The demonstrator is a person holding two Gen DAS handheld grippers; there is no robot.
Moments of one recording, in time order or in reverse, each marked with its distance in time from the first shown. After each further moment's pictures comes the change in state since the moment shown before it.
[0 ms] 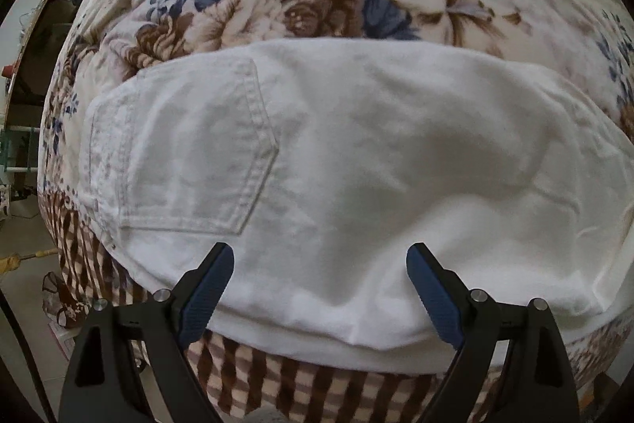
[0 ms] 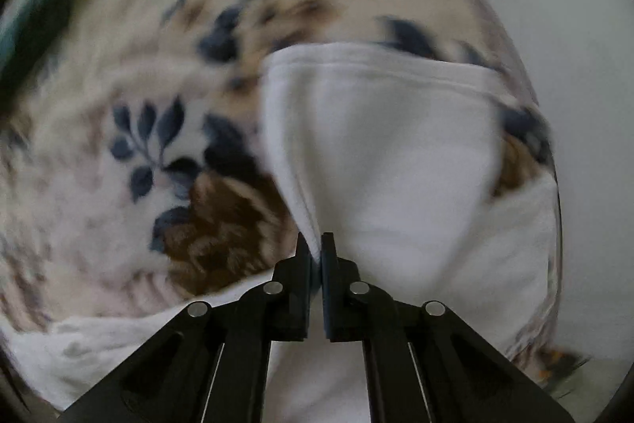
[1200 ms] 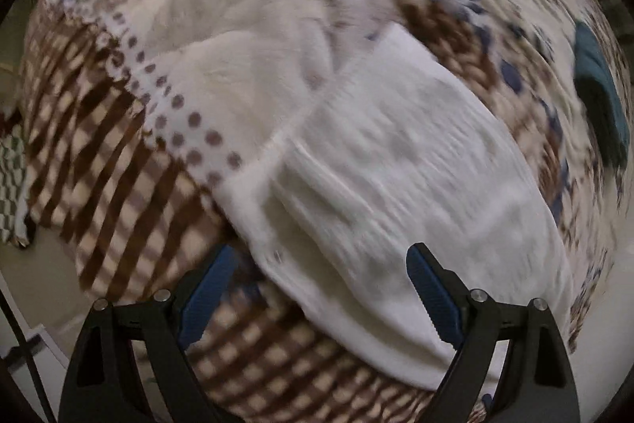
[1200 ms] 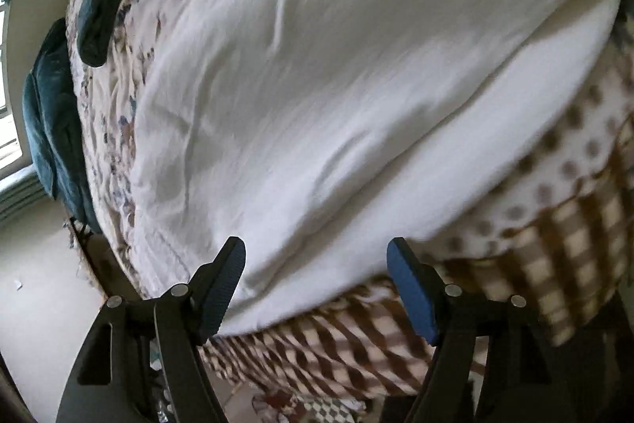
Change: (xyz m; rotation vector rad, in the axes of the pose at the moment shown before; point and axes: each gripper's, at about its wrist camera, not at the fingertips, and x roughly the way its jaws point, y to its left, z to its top) left arm 0.060 0.291 -0.028 -0.630 0.058 -0.320; right arm 0.031 0.099 -0.244 0.314 0.305 0.587
